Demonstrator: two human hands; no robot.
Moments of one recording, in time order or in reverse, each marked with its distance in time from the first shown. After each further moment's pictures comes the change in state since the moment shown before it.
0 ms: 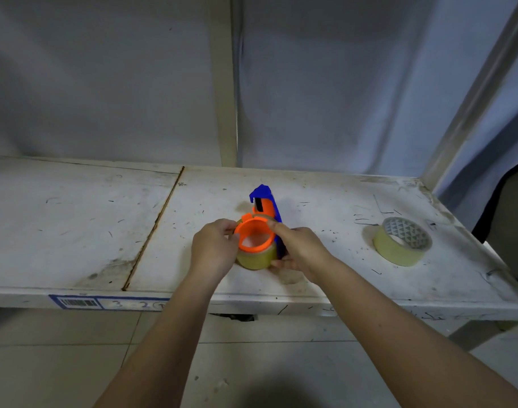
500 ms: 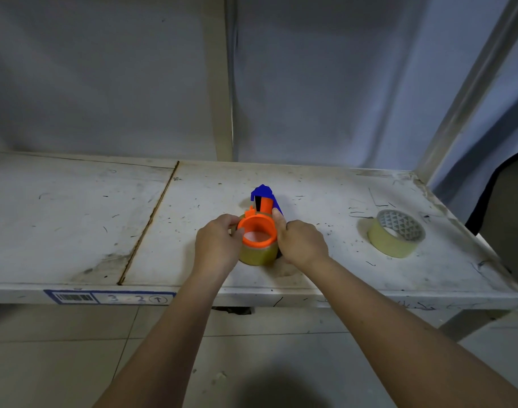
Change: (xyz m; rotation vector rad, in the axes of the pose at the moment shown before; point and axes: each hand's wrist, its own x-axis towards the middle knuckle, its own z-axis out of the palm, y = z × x) left_hand -0.005 0.002 0.014 0.071 0.020 0.043; right_hand 0.005 0.011 -0.003 -0.835 0.268 -0.286
